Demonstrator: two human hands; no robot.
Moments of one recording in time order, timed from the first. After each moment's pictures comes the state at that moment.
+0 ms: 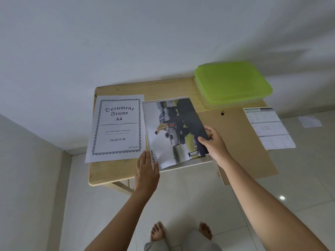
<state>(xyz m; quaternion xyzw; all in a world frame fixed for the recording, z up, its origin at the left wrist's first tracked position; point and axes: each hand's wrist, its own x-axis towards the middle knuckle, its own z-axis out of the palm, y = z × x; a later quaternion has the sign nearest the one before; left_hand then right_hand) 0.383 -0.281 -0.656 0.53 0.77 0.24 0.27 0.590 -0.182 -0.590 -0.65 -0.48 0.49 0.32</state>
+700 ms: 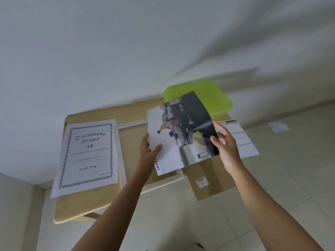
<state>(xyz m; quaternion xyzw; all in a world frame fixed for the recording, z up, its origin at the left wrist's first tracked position) 0.463 -0.189 -0.556 0.37 0.52 0.52 0.56 0.697 -0.182 -0.521 -0.56 -0.49 0.44 0.50</state>
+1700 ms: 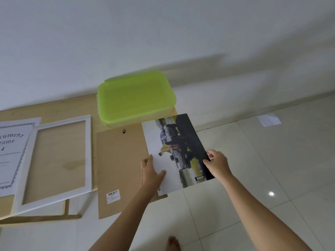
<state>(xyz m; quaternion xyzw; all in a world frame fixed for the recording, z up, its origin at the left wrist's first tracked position) 0.781 -0.165 -0.631 0.48 0.73 0.23 0.44 1.005 -0.125 -0.620 -0.75 -0.55 0.33 0.15</state>
